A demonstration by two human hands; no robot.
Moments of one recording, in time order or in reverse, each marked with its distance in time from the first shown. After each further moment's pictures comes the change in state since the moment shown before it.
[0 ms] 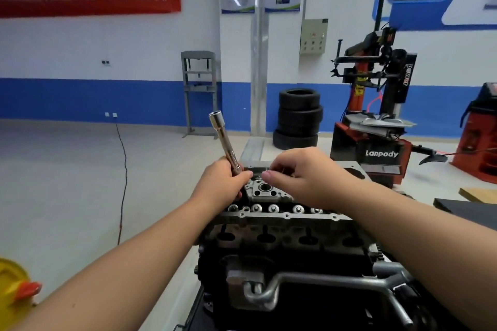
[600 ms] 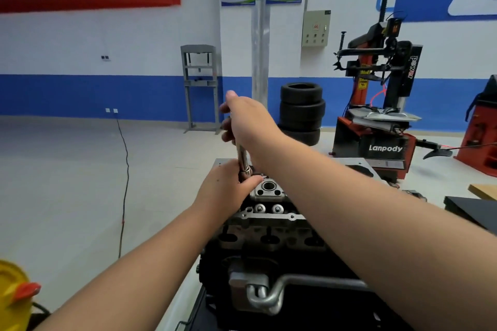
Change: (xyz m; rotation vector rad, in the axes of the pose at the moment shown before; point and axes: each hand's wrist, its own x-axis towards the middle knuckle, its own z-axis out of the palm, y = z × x) left_hand -0.006 -0.001 0.007 0.163 0.007 0.152; right_hand 0.094 -0.074 0.026 0.811 0.155 0.361
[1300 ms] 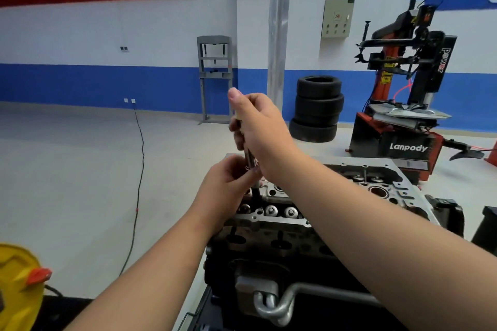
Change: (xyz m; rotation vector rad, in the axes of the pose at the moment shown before) left_hand -0.007 -0.015 0.002 -0.570 0.057 -0.118; right_hand 0.018 0.037 0.004 0.272 -0.055 -0.174
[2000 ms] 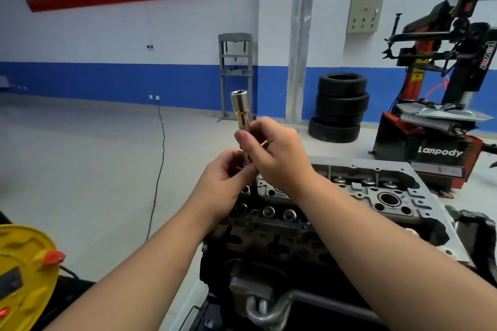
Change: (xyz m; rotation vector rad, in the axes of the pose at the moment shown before) left_hand -0.003 0.003 0.007 -0.082 0.052 -0.032; right_hand 0.003 0.057 -0.048 -0.517 -0.076 -0.595
